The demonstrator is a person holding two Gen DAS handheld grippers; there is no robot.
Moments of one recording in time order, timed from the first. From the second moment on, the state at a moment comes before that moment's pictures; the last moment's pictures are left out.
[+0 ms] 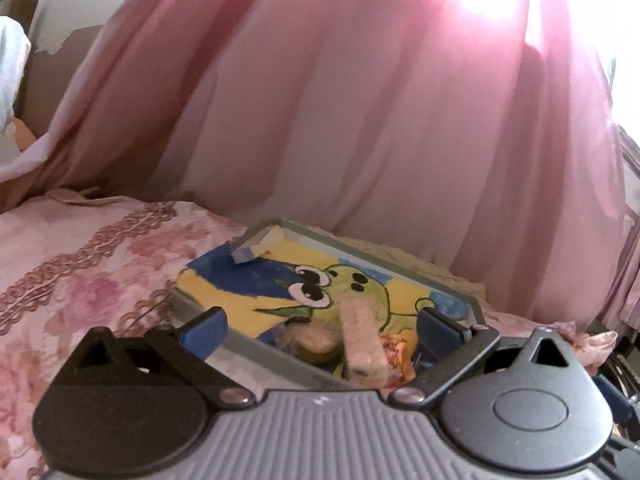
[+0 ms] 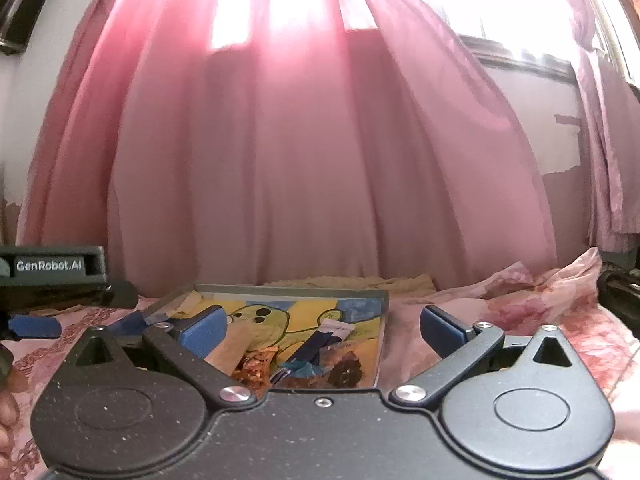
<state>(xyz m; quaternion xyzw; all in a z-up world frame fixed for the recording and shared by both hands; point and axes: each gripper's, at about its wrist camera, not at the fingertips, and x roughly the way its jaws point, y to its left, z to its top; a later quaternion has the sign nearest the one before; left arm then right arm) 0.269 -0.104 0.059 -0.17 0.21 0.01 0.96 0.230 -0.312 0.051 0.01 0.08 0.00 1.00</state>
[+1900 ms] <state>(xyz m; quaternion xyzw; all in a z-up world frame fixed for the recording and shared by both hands) 0.085 -0.013 -0.031 -0.11 0.34 0.00 0.93 0.081 -0.254 -0.018 0.02 0.32 0.00 0.95</state>
